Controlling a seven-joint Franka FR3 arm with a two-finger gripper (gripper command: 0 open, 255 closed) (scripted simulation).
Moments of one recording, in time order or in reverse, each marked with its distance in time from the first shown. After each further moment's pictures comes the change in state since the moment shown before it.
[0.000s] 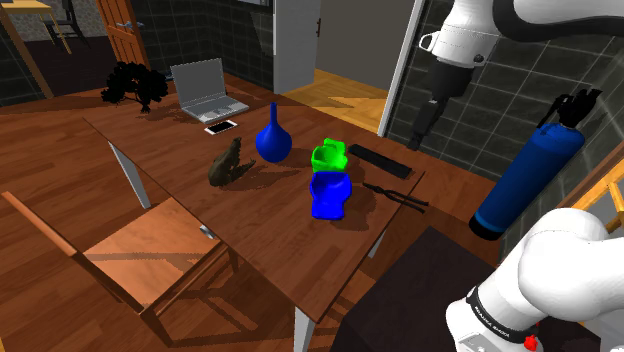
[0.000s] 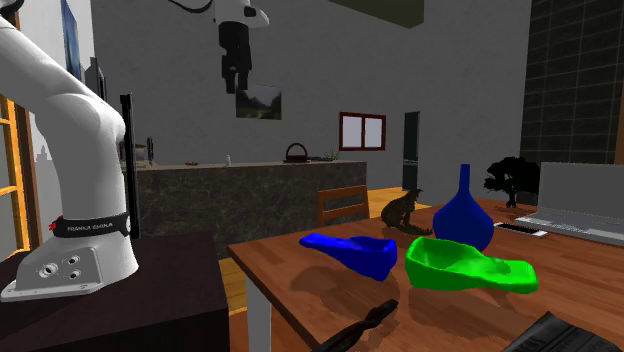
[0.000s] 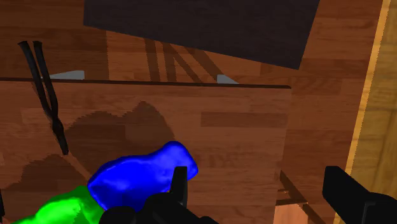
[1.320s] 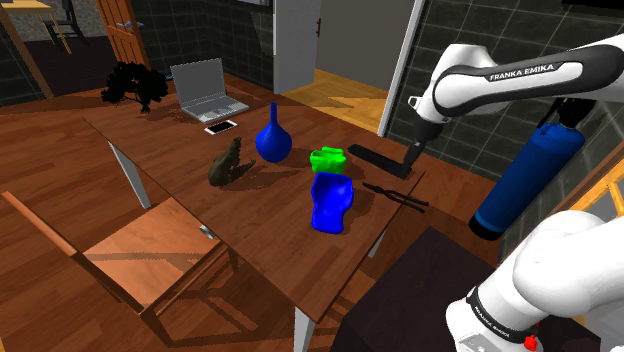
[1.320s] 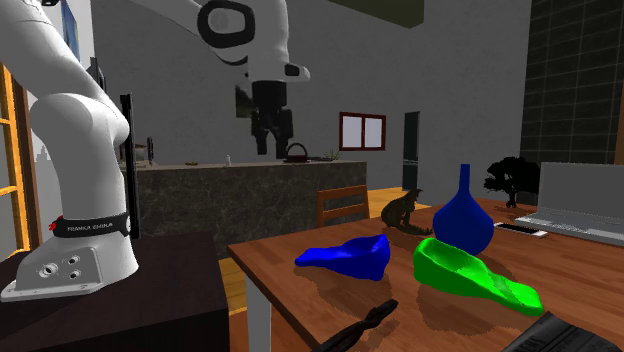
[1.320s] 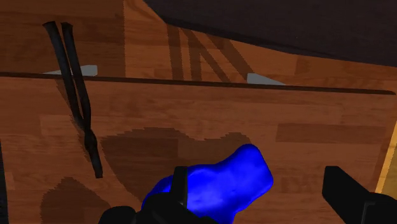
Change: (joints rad) arm -0.097 0.267 -0.293 -0.236 -0.128 0.493 -0.349
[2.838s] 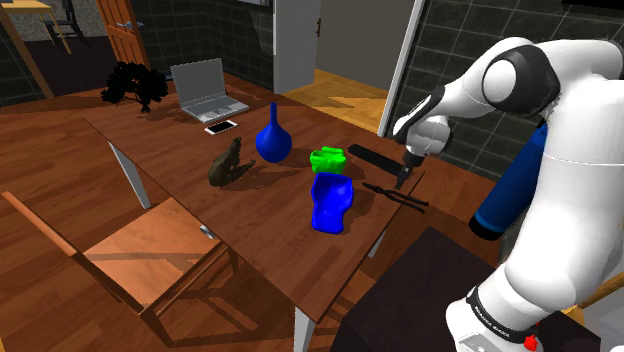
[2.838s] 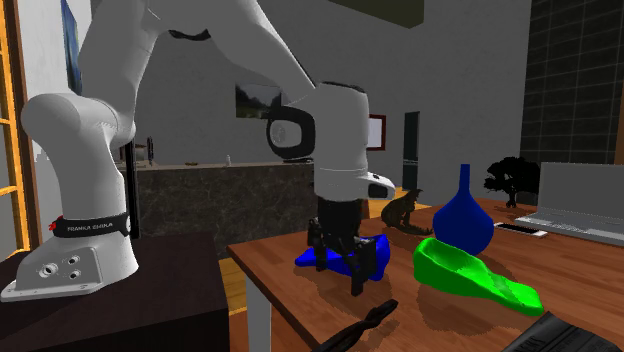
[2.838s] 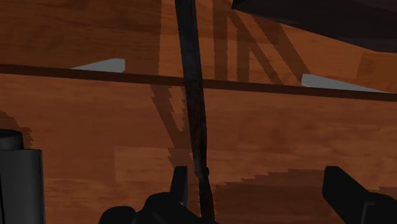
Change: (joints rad) arm -0.143 0.915 -0.159 0.374 0.505 0.413 -0.744
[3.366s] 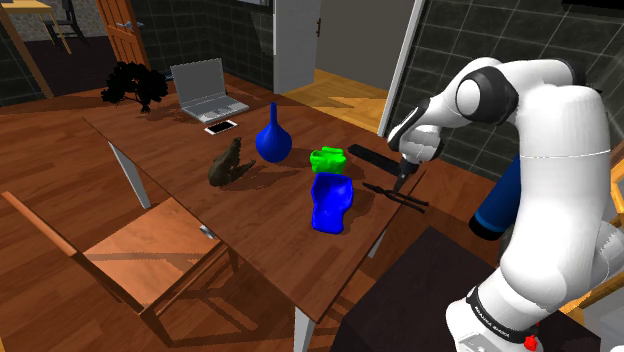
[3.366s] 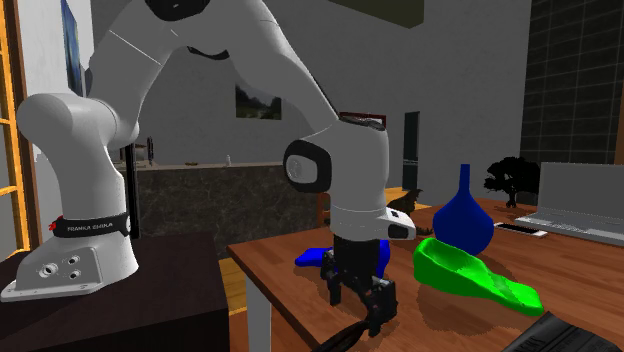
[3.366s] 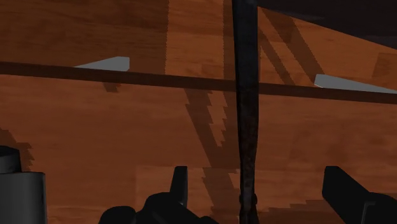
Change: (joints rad) arm -0.095 0.197 0.070 0.148 0.094 0.028 -0.097
